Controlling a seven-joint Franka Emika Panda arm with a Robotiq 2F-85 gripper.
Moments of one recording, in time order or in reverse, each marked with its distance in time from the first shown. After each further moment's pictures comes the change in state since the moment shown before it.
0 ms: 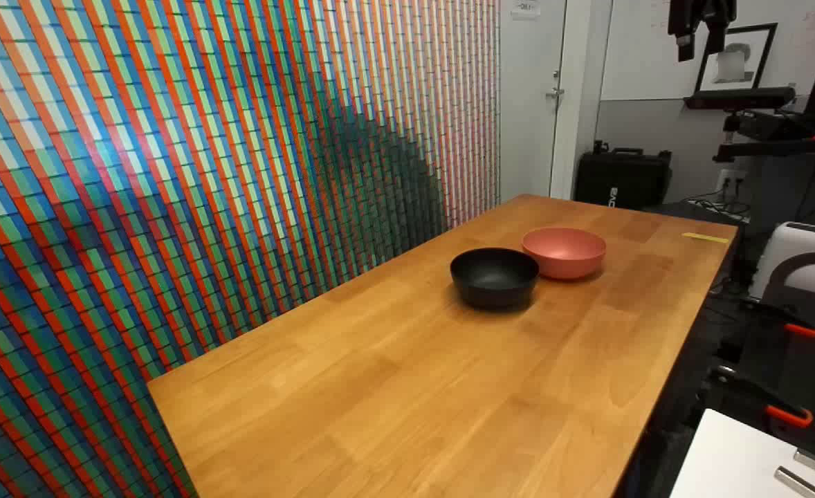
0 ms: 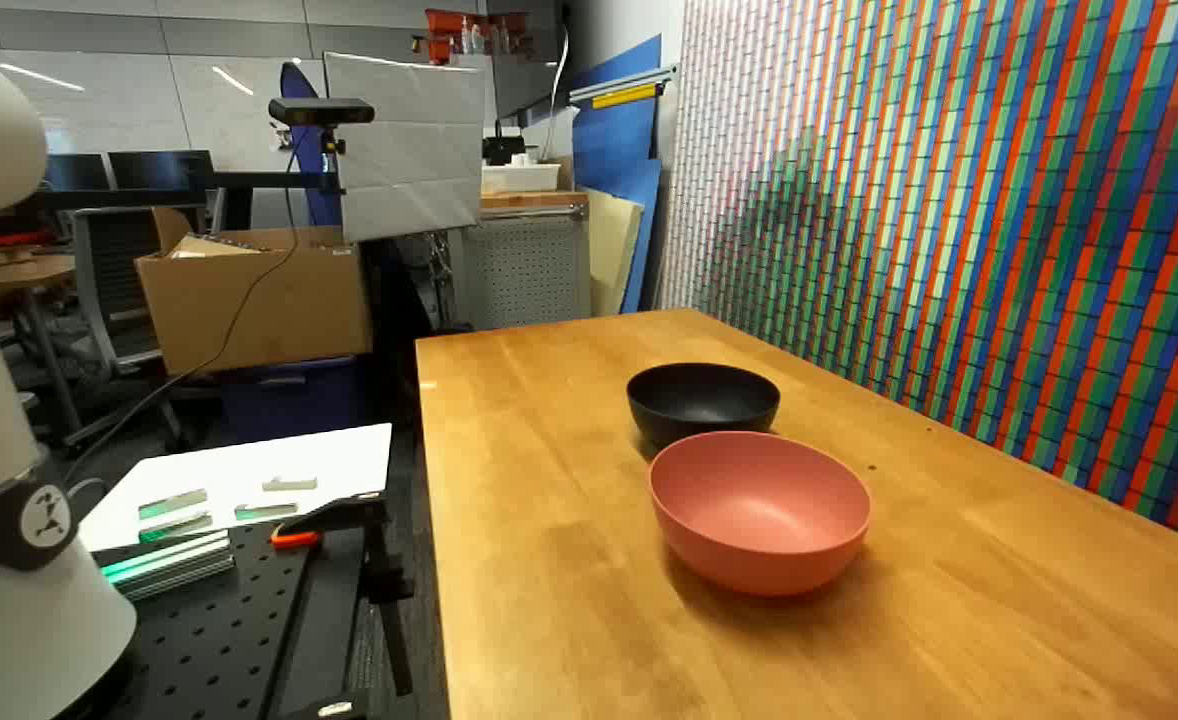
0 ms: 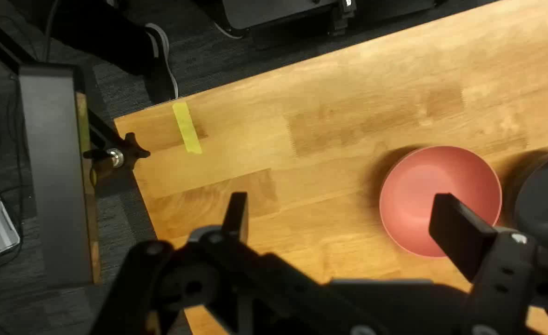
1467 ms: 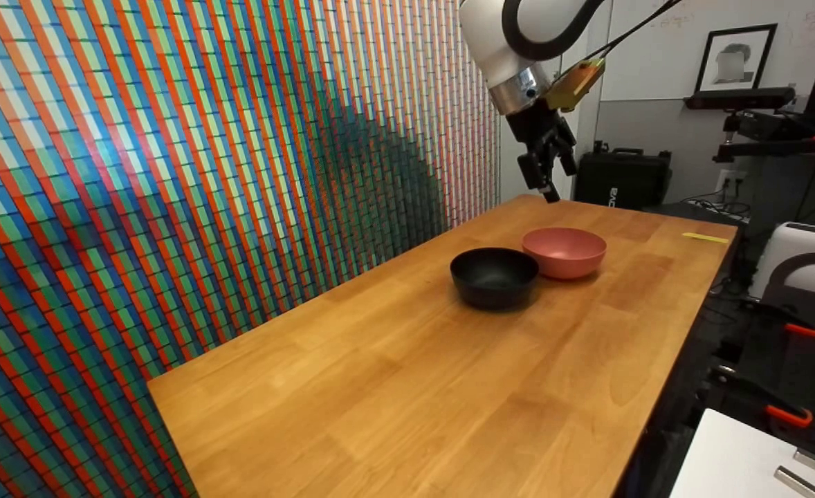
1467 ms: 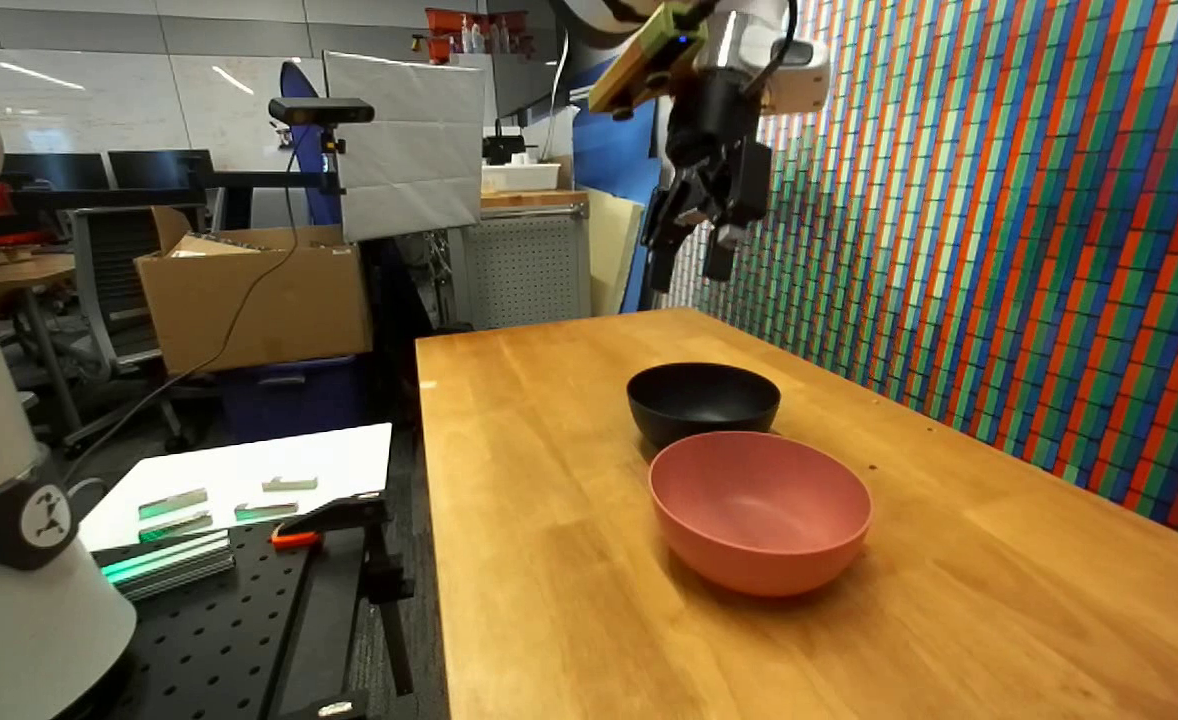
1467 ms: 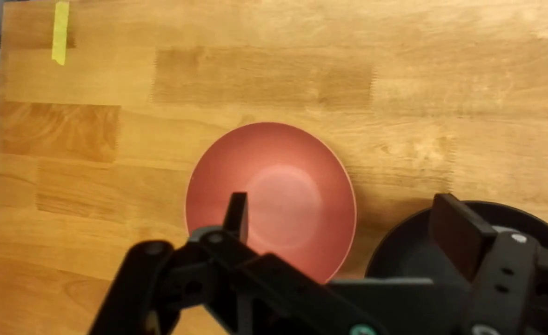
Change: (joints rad) arm 0.314 0.529 0.290 0.129 -0.139 0.122 0.361
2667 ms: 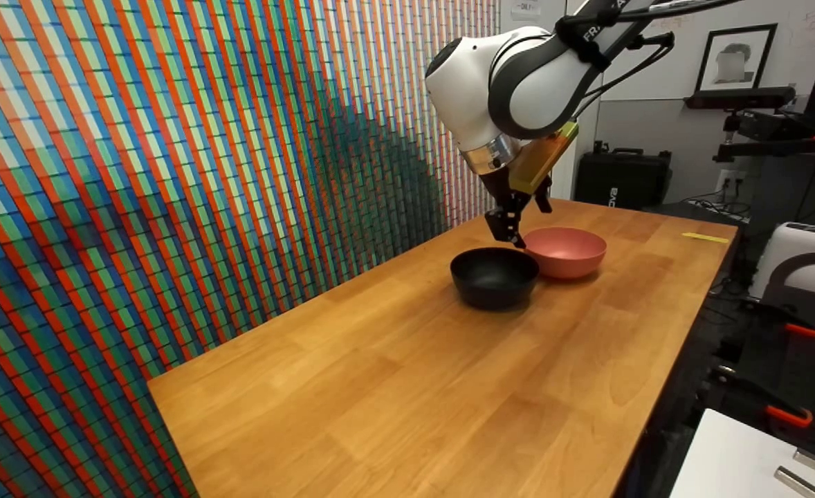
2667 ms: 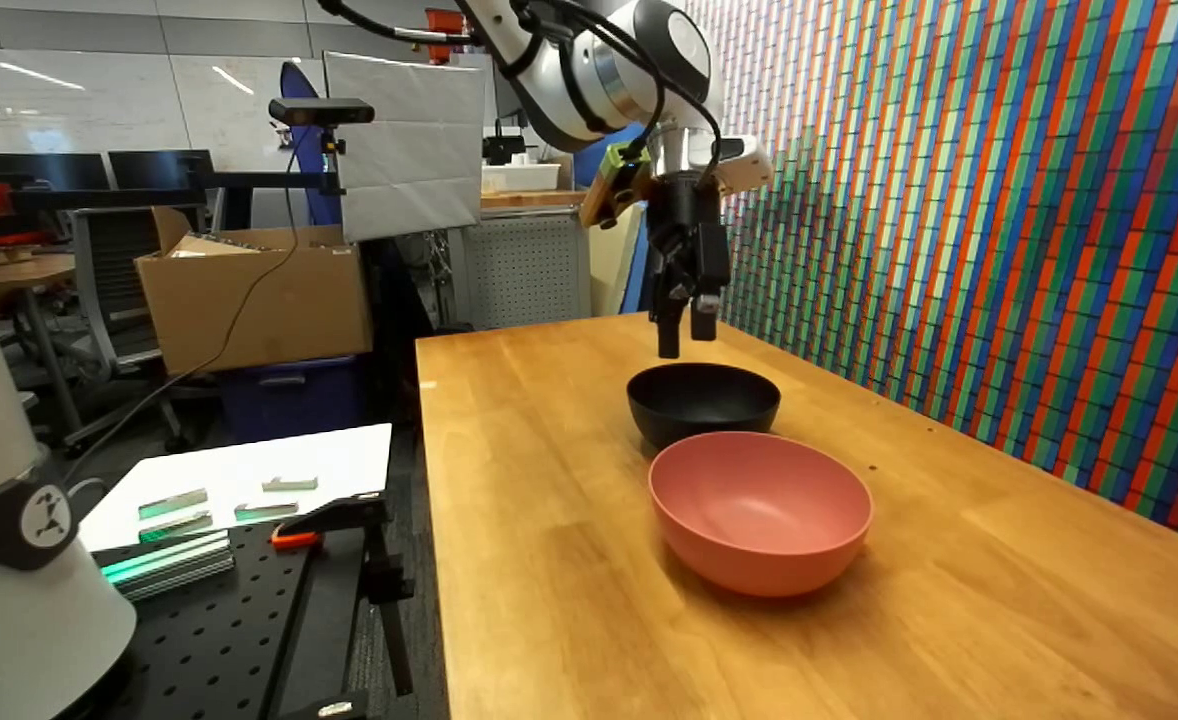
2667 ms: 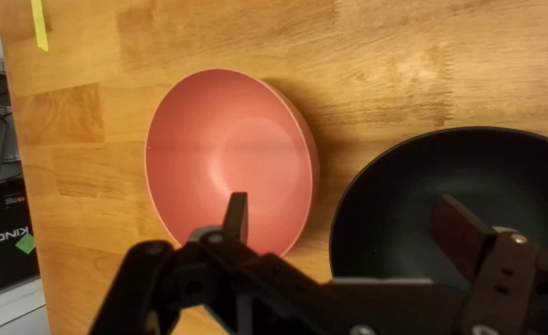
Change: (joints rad) arm 0.154 0.155 -0.029 0.014 -0.172 0.148 0.414
